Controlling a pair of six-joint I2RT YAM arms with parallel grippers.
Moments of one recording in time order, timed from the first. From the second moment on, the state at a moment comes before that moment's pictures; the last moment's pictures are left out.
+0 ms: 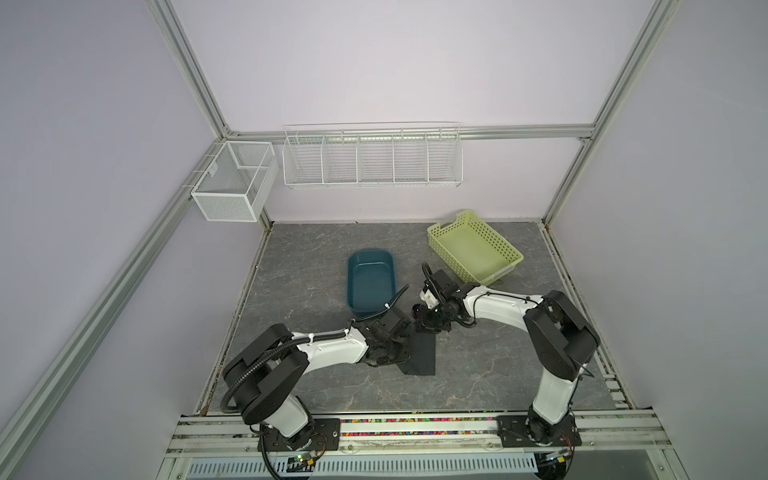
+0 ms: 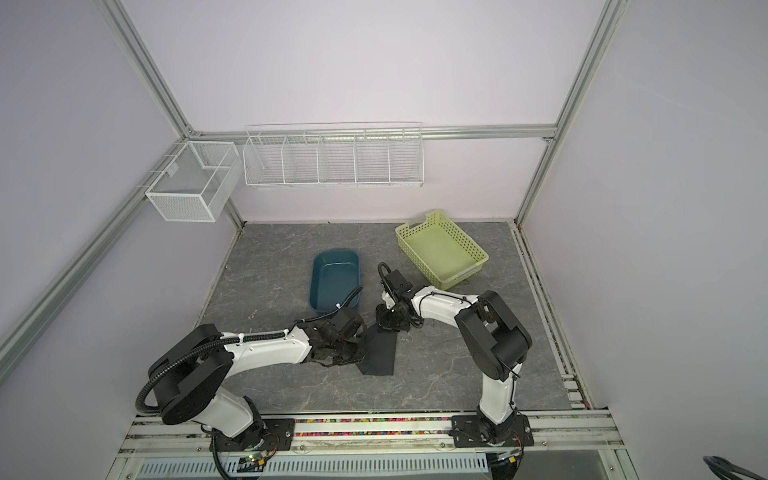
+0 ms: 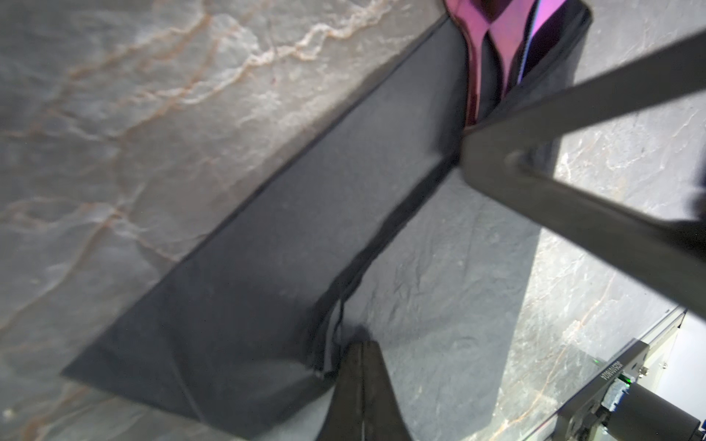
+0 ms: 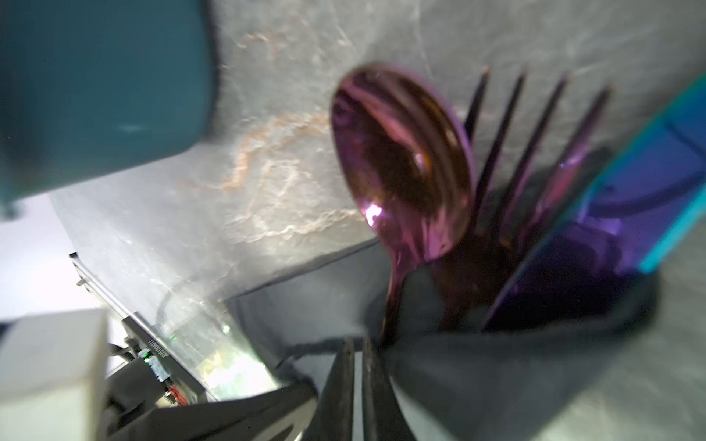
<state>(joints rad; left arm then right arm) -0.94 1.57 0.73 -0.23 0.17 -0.94 0.69 1.82 1.11 -0.49 -0.40 0.68</state>
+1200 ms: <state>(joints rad) -0.93 1.54 0.71 -0.24 0.16 -0.95 0.72 1.83 1.04 -0.43 -0.44 0.69</state>
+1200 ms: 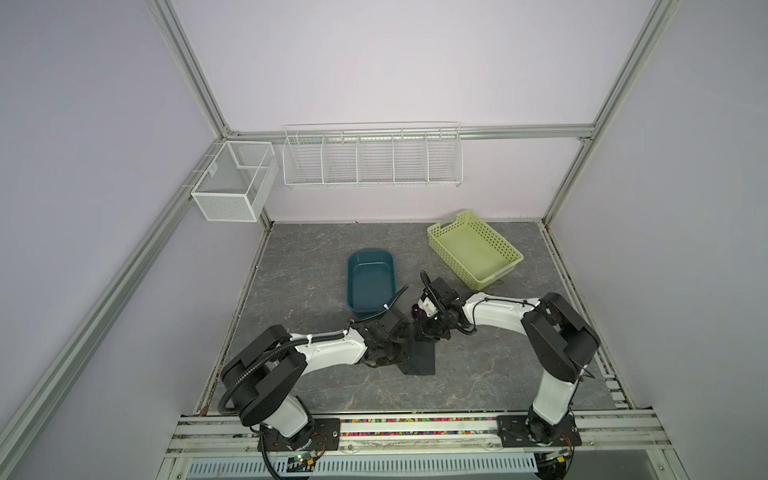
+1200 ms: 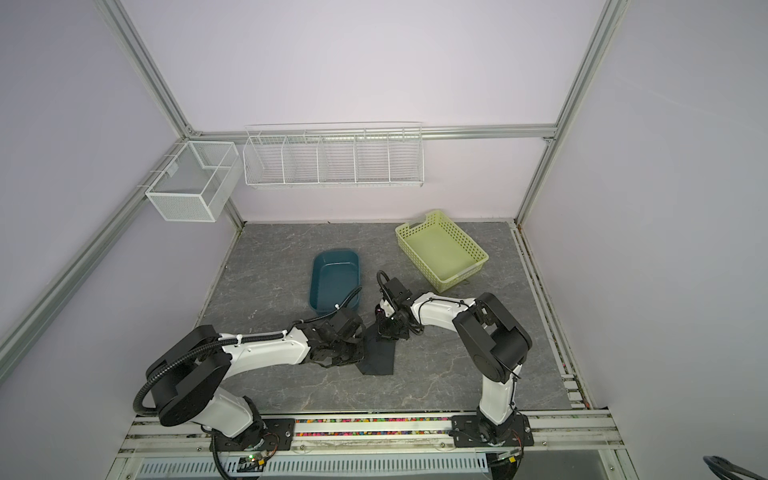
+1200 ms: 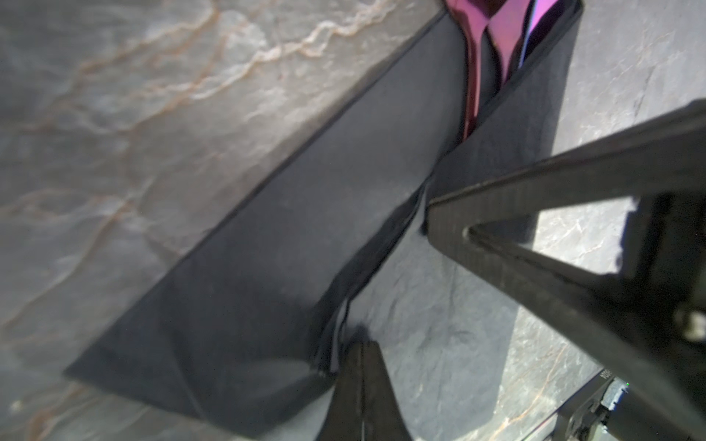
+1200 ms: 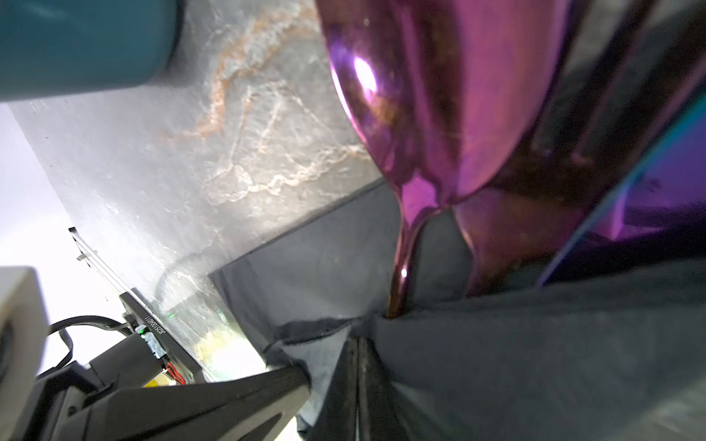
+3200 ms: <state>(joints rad) -0.71 1.50 0.53 0.16 0.39 -0.92 0.72 1.84 1.03 -0.40 -0.46 0.68</state>
